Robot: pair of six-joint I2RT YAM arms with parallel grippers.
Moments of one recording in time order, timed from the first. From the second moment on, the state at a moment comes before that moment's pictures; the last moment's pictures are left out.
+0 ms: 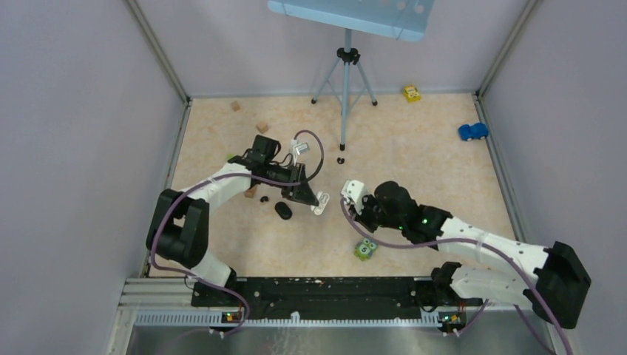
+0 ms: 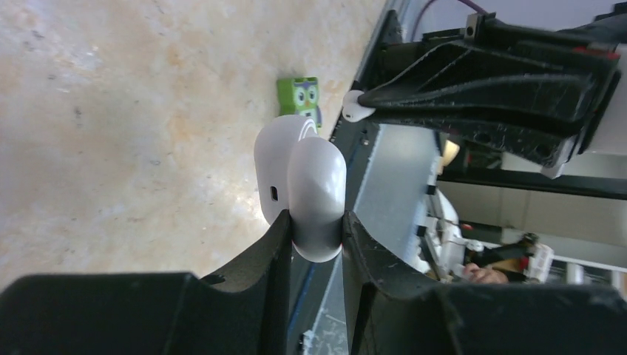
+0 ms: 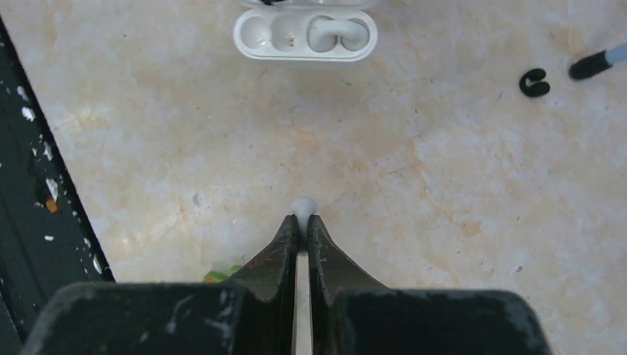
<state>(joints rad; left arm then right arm) -0.37 1.56 0.98 -0.40 1.07 -0.24 0.89 1.07 0.66 -0.20 -0.10 -0.21</state>
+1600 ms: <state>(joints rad) -0.37 1.62 1.05 -0.70 1.29 -0.24 1.14 1.05 0.58 0.14 -0.15 -0.85</state>
